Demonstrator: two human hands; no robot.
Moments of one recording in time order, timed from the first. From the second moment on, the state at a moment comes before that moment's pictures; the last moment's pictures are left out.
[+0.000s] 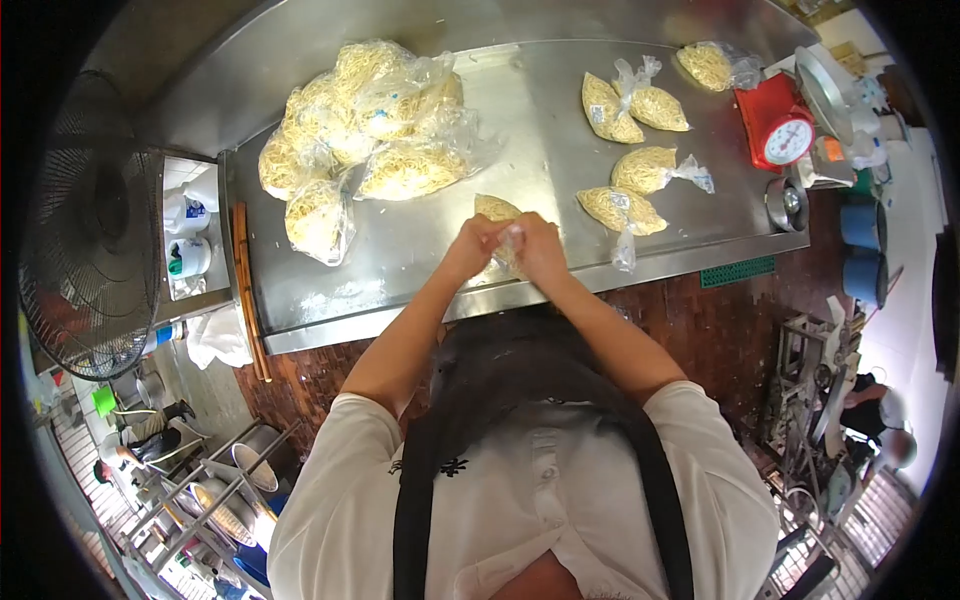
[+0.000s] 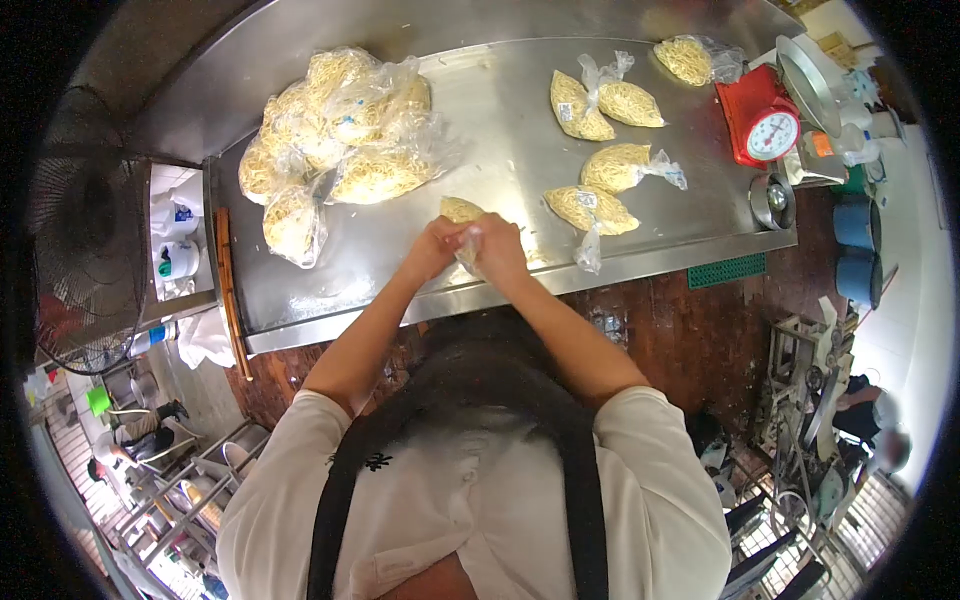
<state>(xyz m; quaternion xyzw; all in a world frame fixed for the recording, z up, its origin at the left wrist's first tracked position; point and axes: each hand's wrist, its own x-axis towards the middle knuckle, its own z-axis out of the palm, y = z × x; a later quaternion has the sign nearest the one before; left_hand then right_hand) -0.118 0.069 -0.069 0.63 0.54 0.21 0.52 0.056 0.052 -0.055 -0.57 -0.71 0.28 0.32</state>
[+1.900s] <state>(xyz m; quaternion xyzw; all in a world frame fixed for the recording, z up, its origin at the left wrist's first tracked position) -0.073 0.056 0.010 0.64 0.52 0.52 0.20 0.007 0.123 0.020 -0.38 -0.19 0.71 0.56</state>
